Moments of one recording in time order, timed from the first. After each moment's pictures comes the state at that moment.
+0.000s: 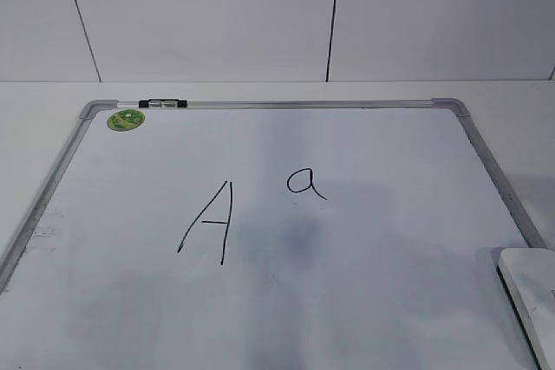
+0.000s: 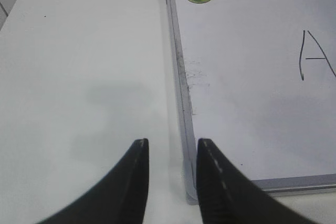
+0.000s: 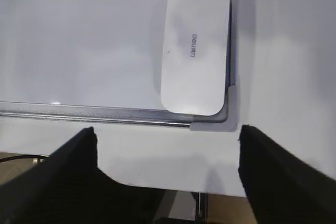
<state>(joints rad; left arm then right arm) 0.02 0.01 -0.50 -0.11 1.10 0.09 0.08 0.64 -0.65 0.13 1.17 0.00</state>
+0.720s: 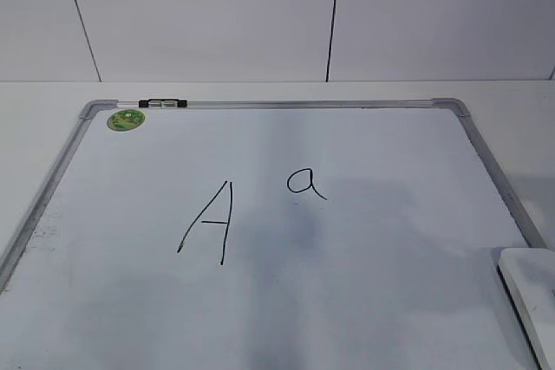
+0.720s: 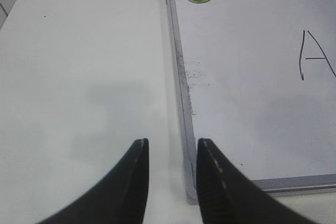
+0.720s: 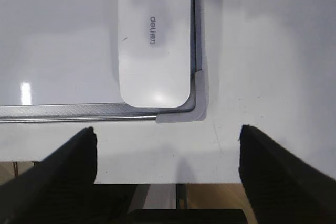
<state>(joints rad) 0.02 0.01 -0.50 -0.11 1.10 0.09 0.10 0.79 -0.65 0.01 1.16 0.10</state>
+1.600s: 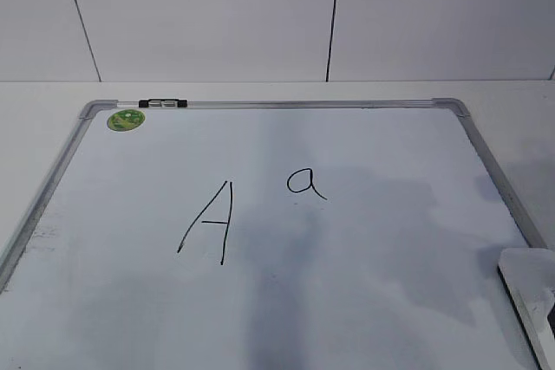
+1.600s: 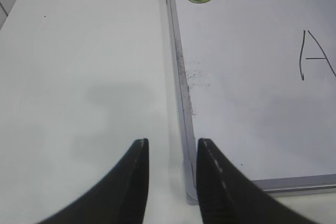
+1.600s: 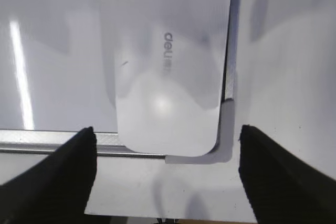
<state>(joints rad) 0.02 0.01 -0.50 -0.11 1.10 0.09 0.11 1.19 -0.65 0.05 0.99 0.04</state>
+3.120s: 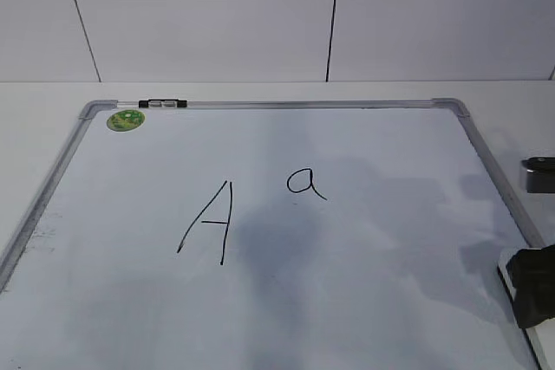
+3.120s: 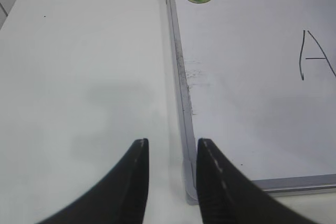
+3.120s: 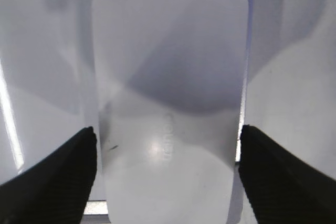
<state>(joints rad) 0.02 0.01 -0.50 -0.11 1.10 0.09 0.17 1.44 -0.71 -0.03 0.86 0.17</state>
